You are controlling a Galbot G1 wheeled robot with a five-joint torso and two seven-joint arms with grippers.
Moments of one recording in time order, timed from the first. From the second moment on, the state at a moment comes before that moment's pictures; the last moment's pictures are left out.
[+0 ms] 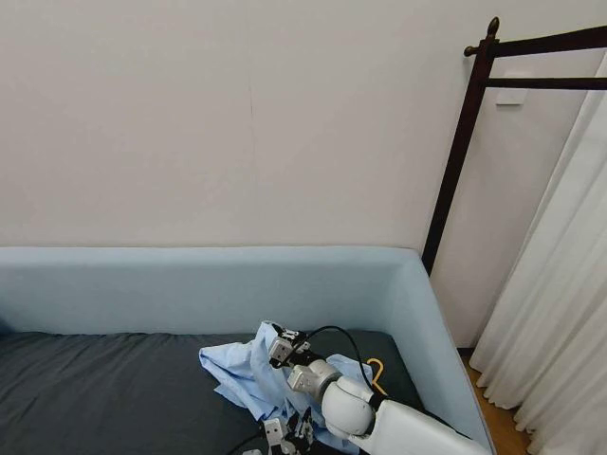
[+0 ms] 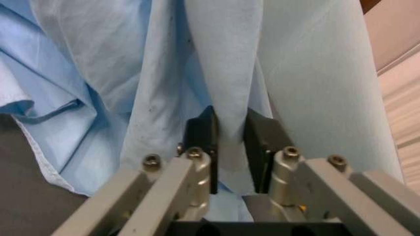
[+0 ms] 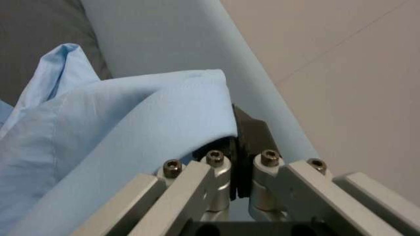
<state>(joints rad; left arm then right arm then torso) 1.18 -1.28 0.11 -1.60 -0.84 -0.10 -0.29 -0.46 1.14 -0.62 1.51 -0.08 -0.28 0.20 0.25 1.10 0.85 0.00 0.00</state>
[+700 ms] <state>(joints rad) 1.07 -0.87 0.01 -1.96 -0.87 0.06 -0.36 -0.27 1.18 -0.57 1.52 0.13 -0.37 0.31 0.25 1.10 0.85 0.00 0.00</state>
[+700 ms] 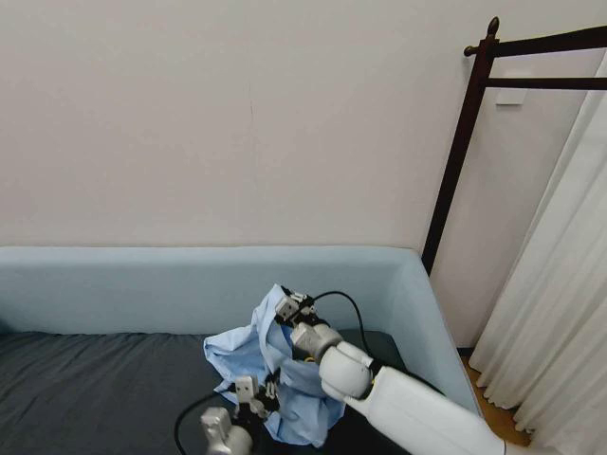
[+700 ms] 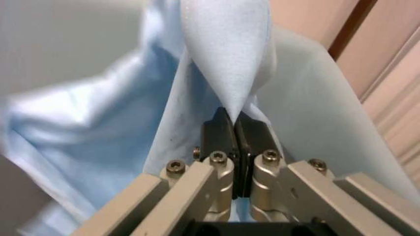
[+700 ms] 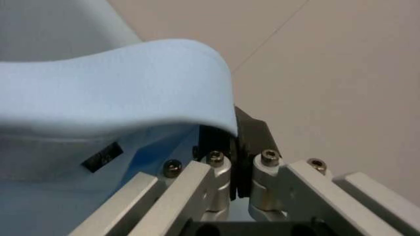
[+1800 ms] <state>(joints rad) -0.11 -0.50 0.47 -1.79 -1.26 0.18 -0.33 0.28 1.13 -0.58 1.54 0.50 -0.68 0.36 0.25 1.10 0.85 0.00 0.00</state>
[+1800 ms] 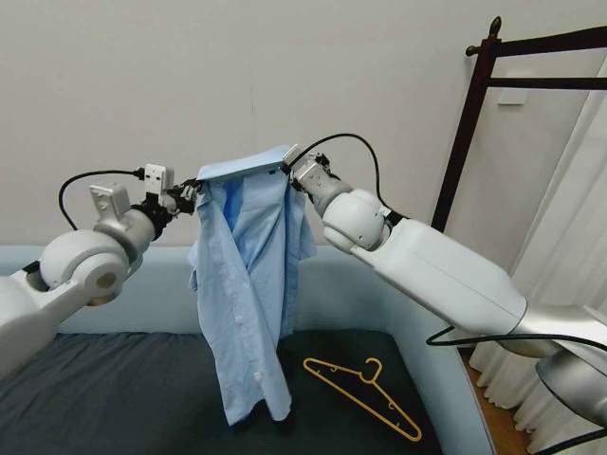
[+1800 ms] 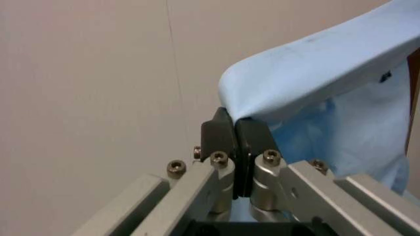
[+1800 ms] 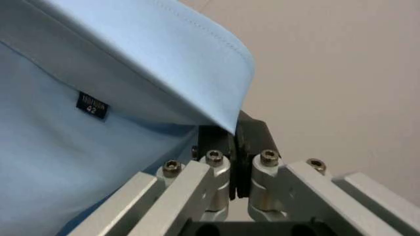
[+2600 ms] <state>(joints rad) 0.33 -0.12 -0.09 -2.26 -1.30 0.21 -0.35 0.32 0.79 -0.51 2.03 0.59 -0.73 0.26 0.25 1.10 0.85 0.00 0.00</state>
